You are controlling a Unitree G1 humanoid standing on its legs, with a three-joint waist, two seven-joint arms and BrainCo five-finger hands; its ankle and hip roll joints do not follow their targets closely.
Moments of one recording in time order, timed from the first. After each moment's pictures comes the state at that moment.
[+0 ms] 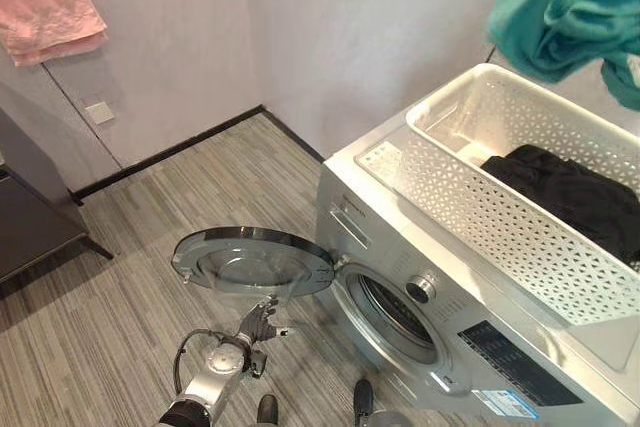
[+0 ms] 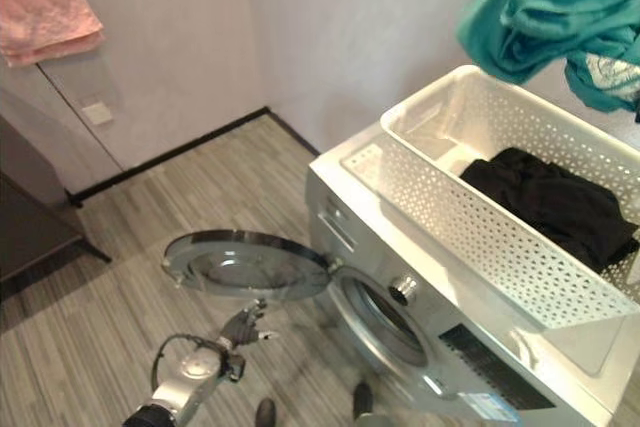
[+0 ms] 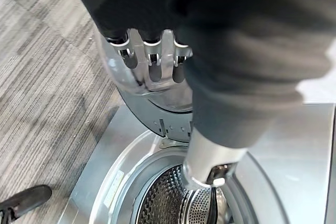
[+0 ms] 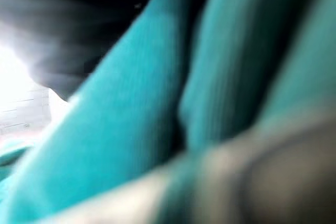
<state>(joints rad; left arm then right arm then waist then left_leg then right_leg) -0.10 0.31 -0.43 0.64 -0.27 -0.05 0.00 -0.51 -1.17 -0.19 0.21 0.32 -0.05 -0.31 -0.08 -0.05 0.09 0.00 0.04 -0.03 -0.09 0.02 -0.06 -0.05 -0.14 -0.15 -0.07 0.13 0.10</state>
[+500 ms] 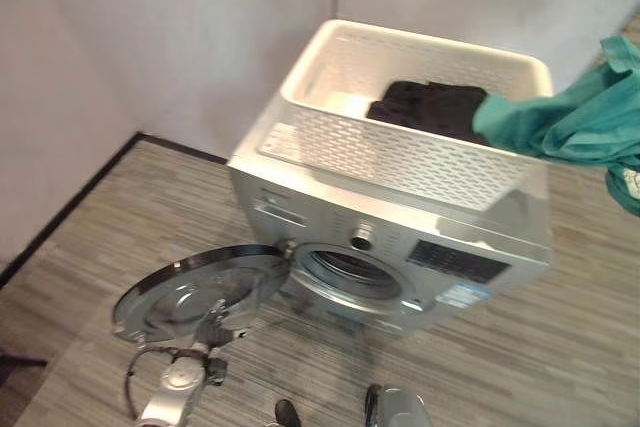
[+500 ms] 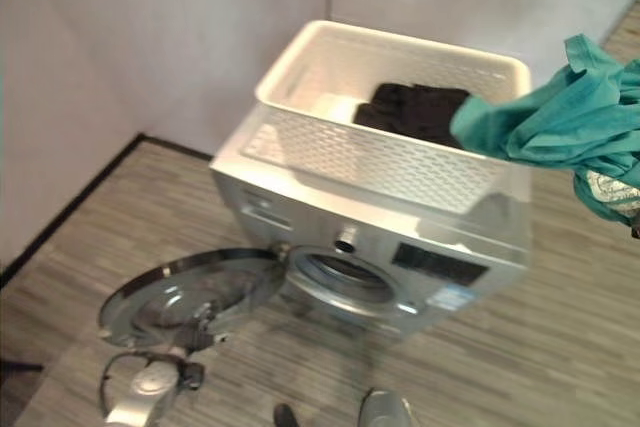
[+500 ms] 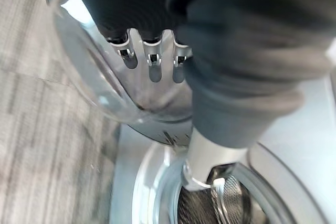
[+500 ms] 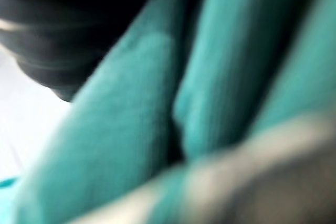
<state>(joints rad) 0.11 0.41 -0.12 0.58 -0.22 -0.04 0.03 -0.04 -0.91 -0.53 -0.07 0.17 -0.04 -0.34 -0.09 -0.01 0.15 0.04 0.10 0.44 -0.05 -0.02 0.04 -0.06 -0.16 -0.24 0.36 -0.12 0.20</state>
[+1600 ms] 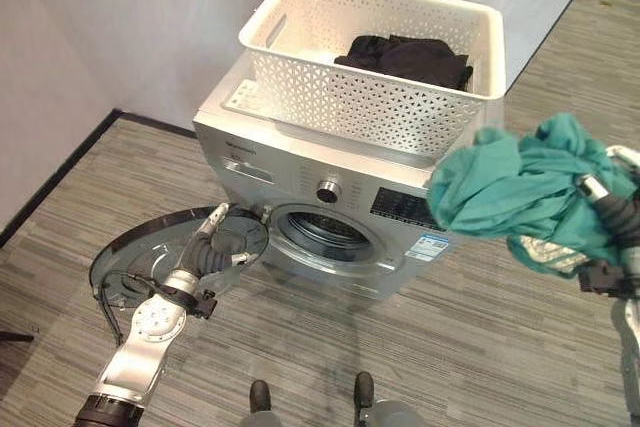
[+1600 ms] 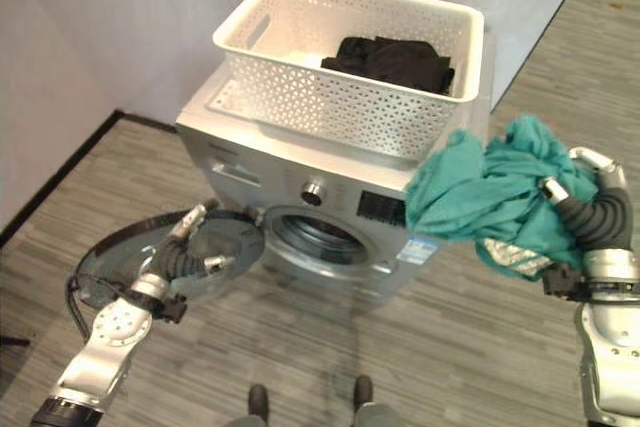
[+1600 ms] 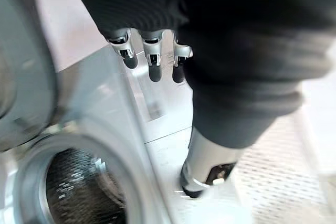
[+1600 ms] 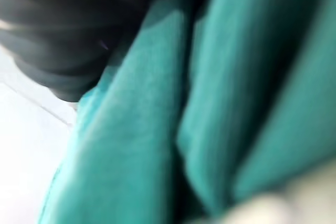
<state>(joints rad) 0.05 0.63 -0.07 -0.14 -0.15 -0.14 -0.04 0.17 -0.63 -0.40 -0.34 0.23 -0.07 0.03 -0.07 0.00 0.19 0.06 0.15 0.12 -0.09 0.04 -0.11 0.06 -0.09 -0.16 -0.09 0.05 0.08</state>
